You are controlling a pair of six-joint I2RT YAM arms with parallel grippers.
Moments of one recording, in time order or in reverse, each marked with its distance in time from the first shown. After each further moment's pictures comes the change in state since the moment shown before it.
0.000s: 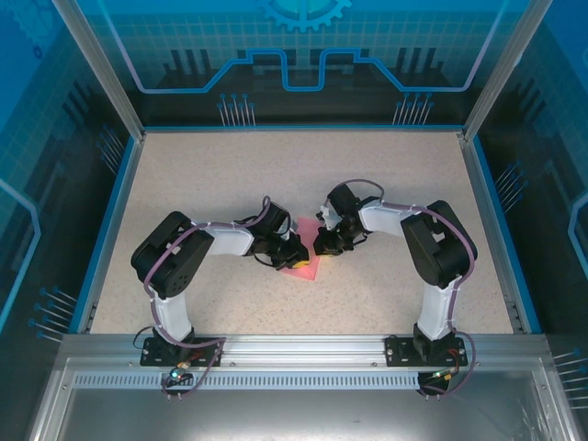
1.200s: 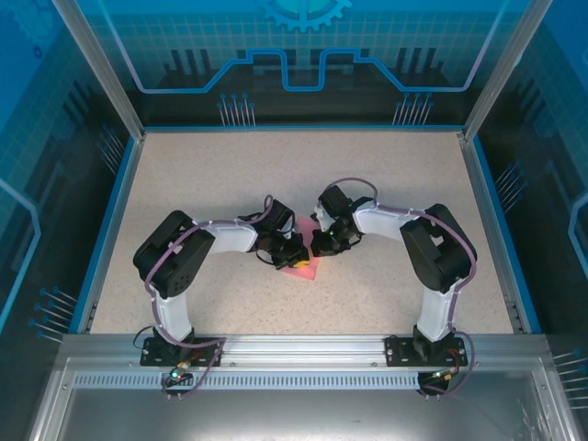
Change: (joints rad) left arm -0.016 0.013 0.065 -0.127 -0.057 -0.001; right arm 0.067 -0.017 0.026 -0.039 0.126 -0.005
